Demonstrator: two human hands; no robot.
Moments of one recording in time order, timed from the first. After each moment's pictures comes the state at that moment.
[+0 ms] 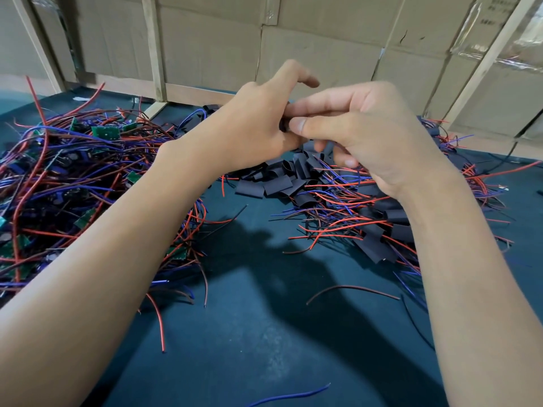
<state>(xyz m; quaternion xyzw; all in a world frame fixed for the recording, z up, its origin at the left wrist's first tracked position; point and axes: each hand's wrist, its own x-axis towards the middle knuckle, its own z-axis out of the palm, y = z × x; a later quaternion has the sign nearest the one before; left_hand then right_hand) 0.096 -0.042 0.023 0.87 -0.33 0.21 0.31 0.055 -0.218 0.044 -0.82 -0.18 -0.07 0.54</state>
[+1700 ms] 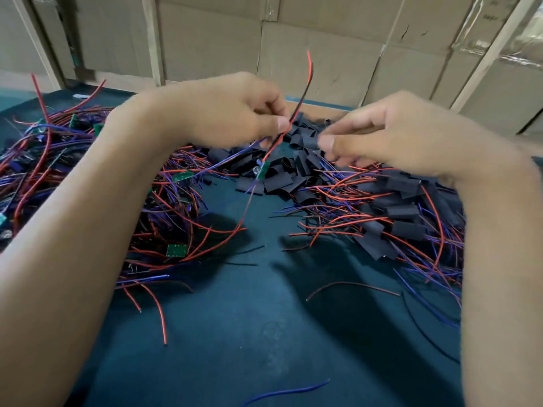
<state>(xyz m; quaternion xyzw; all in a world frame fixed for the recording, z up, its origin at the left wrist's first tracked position) 0.087 -0.020 0.049 0.91 -0.29 0.01 0.29 0.043 -0.254 0.061 -0.94 -0.16 0.00 0.30</state>
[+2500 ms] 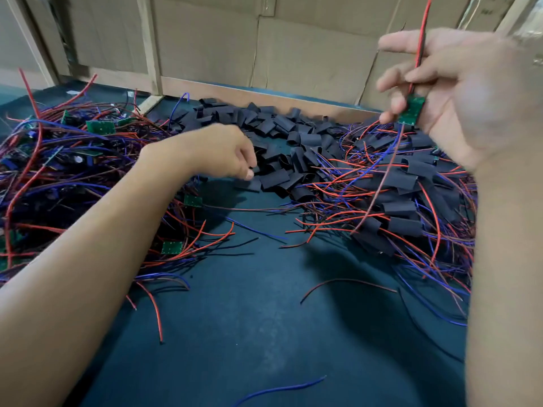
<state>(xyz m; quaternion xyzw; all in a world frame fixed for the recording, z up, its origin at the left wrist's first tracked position) 0.133 -0.010 -0.014 0.96 -0.21 -0.07 0.16 0.052 -0.280 0.074 -0.74 -0.15 -0.11 0.64</state>
